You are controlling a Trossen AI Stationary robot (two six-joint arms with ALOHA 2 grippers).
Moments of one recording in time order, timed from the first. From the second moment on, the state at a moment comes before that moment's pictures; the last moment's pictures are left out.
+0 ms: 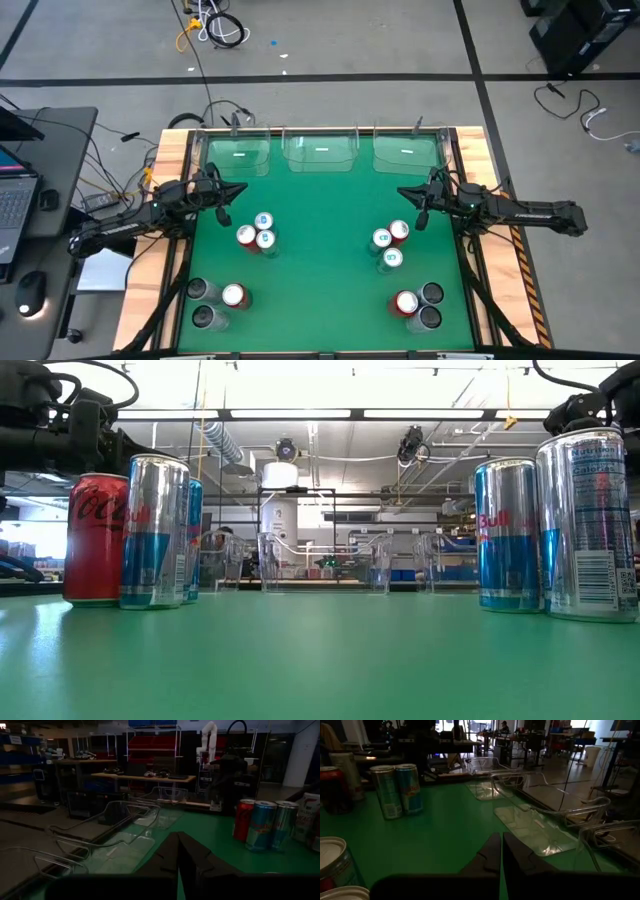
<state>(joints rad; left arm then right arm) 0.29 0.00 0.01 0.07 -0.05 -0.03 -0.12 0.13 0.03 -0.02 0.23 0.02</state>
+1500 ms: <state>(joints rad) 0.29 0.00 0.01 0.13 -0.05 -0.03 -0.12 0.13 0.03 -0.02 0.23 0.02</state>
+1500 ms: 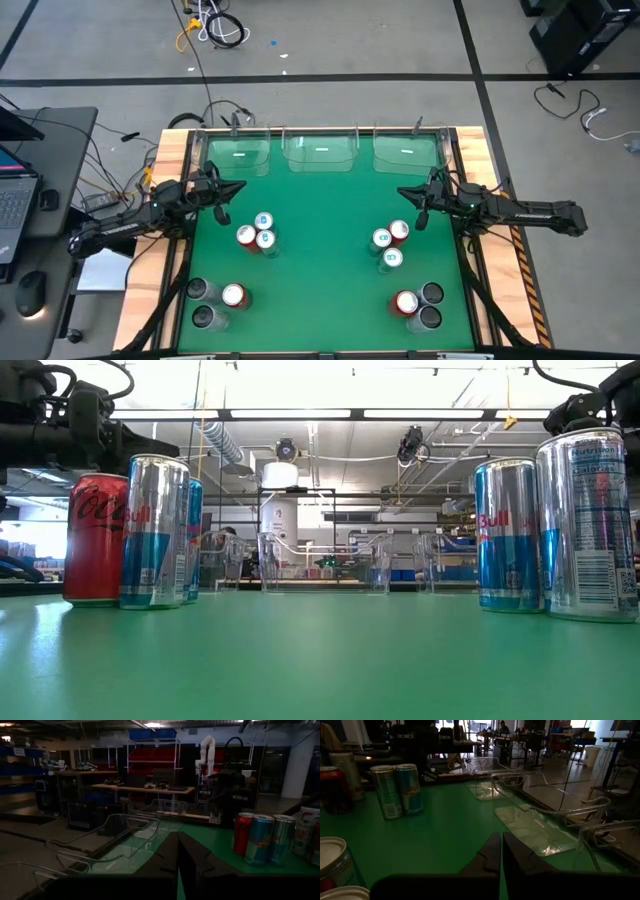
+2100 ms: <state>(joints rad) 0.29 0.00 0.01 0.22 -0.05 -0.03 -0.12 0.13 0.03 -0.02 0.23 0.02</state>
